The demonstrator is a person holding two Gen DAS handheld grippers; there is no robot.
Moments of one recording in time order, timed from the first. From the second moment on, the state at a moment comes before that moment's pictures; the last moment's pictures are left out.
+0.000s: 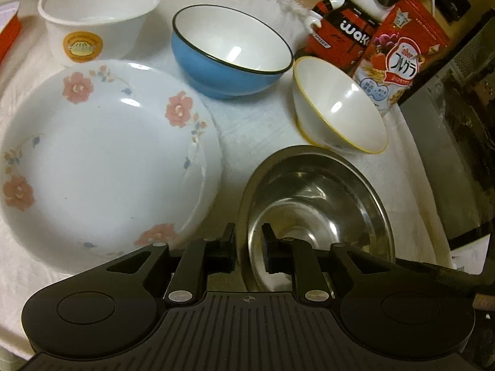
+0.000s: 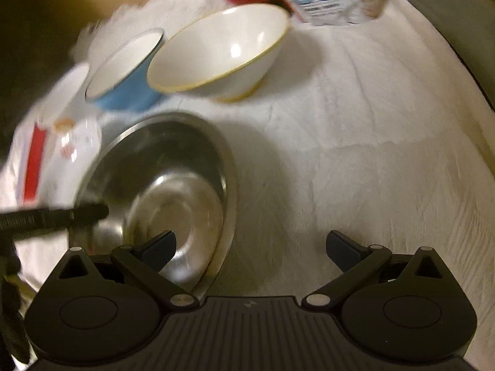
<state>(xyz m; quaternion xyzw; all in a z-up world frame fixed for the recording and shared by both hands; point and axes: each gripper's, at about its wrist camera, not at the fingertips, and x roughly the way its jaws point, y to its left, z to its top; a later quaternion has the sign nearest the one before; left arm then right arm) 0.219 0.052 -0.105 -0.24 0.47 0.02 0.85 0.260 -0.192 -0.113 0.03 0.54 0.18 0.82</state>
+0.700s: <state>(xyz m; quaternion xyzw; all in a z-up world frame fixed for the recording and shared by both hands) 0.198 0.056 -0.094 -0.25 0.47 0.04 0.84 0.266 -0.161 -0.088 0.00 0.49 0.24 0.84</state>
